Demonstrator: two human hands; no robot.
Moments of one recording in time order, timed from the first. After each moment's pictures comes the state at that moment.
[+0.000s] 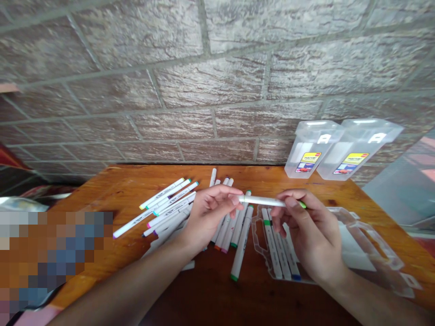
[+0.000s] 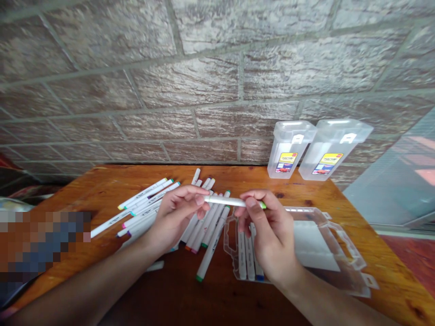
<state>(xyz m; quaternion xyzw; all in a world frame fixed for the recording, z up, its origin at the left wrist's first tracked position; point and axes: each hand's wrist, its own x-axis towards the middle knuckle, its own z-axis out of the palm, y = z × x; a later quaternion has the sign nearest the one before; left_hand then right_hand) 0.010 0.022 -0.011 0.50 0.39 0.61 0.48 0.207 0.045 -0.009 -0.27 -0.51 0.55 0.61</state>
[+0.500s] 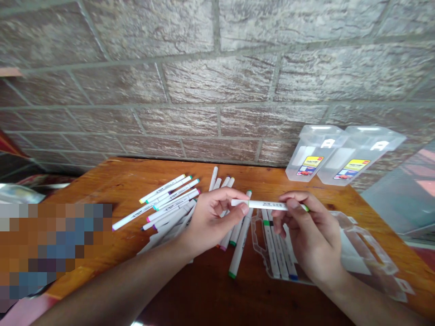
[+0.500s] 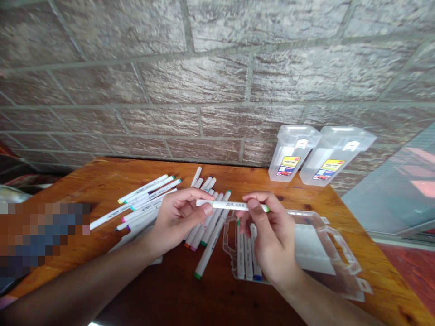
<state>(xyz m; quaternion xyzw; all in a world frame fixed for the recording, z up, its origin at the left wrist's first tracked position) 0.016 0.015 -0.004 0.59 0.40 0.60 0.36 0.208 0.046 -0.015 -0.28 -0.52 0.54 0.60</state>
